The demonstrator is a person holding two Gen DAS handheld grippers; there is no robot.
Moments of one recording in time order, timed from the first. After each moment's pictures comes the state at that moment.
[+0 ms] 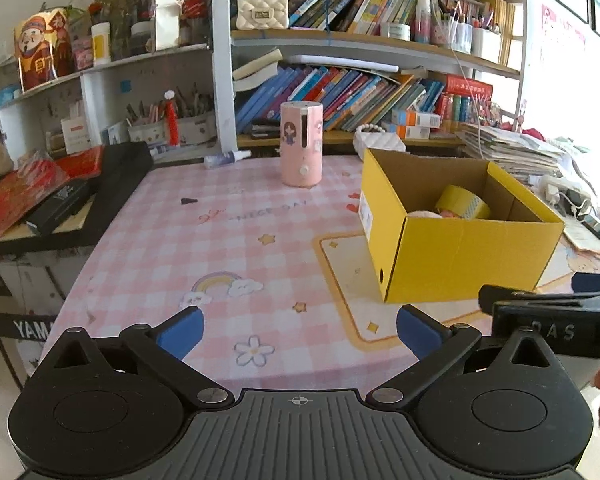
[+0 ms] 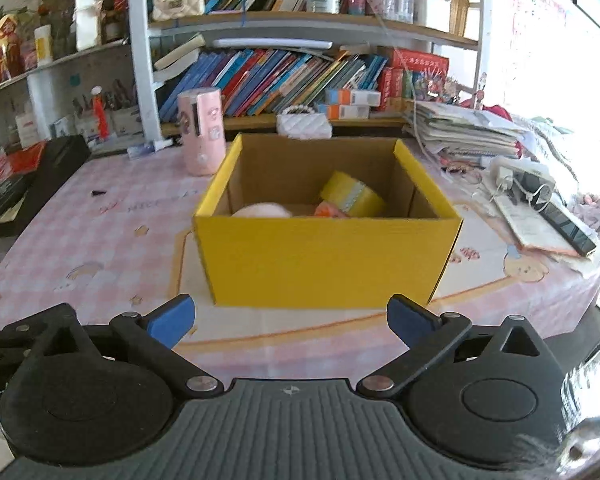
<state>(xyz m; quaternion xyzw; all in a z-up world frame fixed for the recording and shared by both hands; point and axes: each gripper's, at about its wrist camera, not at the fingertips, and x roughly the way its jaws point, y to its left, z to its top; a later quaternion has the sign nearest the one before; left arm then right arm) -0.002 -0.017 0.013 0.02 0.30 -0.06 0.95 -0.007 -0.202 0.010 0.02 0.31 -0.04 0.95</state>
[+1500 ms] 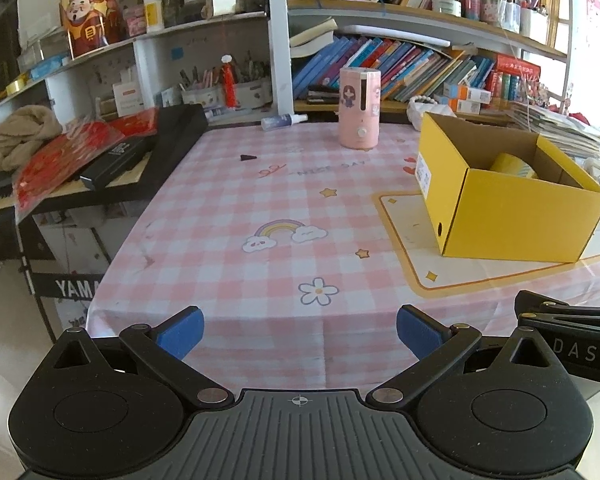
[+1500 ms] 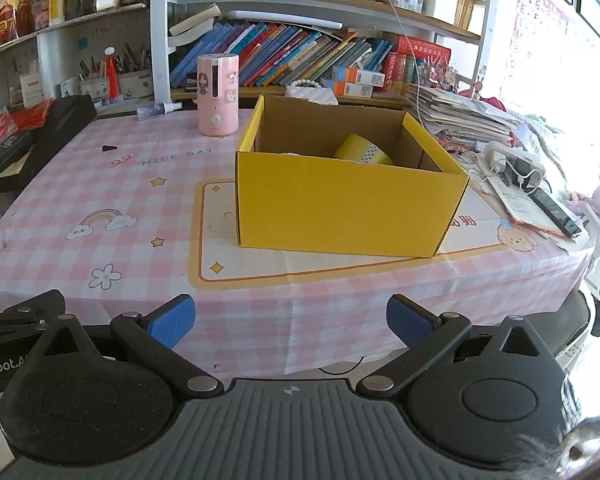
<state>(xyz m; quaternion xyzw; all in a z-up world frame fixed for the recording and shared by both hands) -0.026 0.010 -0.005 0.02 0.34 0.01 0.94 -0.041 -0.160 -0.007 -0.01 0.34 -0.06 0.94</state>
